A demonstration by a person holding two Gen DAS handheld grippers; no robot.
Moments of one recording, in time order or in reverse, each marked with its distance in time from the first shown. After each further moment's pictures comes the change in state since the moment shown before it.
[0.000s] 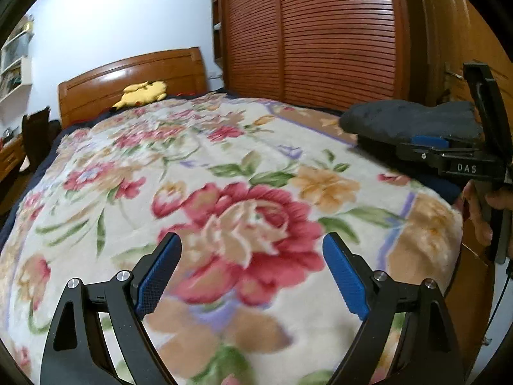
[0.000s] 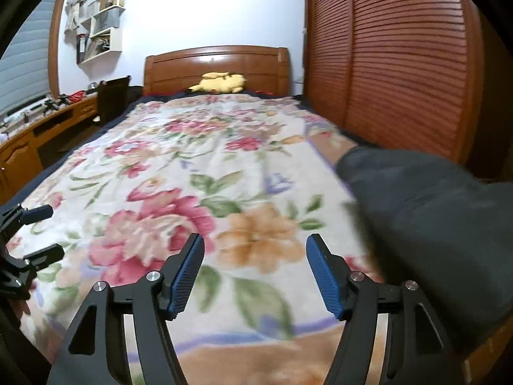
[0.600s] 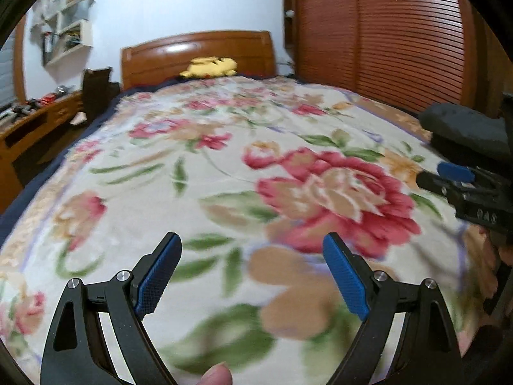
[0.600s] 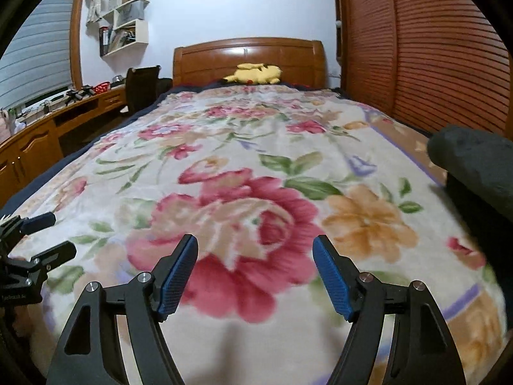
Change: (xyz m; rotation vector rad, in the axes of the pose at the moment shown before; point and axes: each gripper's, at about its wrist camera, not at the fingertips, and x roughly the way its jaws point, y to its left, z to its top) left arm -0.007 0.093 -0.059 -0.147 0.017 0.257; right arm 0.073 0.088 -0.025 -0.018 -0.007 0.098
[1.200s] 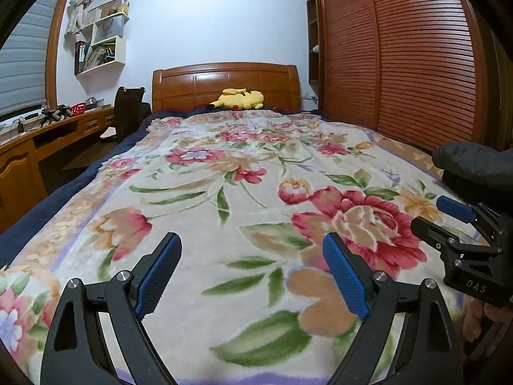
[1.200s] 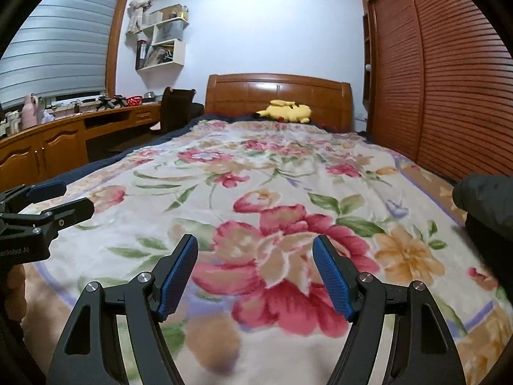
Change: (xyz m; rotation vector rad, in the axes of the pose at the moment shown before) left arm -0.048 0.034 -0.002 -0.068 -0.137 0.058; right arm 0.009 0.055 -0.028 -0.104 -0.177 0.052
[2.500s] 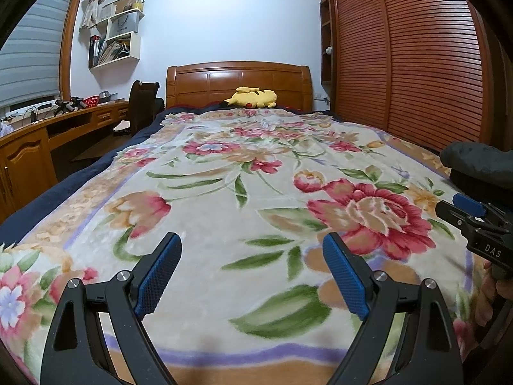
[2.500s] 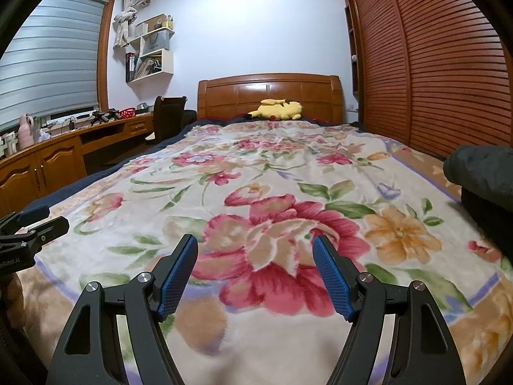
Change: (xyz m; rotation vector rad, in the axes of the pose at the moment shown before) left arm -0.012 0.017 -0.026 -0.026 -0.003 0.043; right arm 0.001 -0.011 -0.019 0.099 -0.014 -0.002
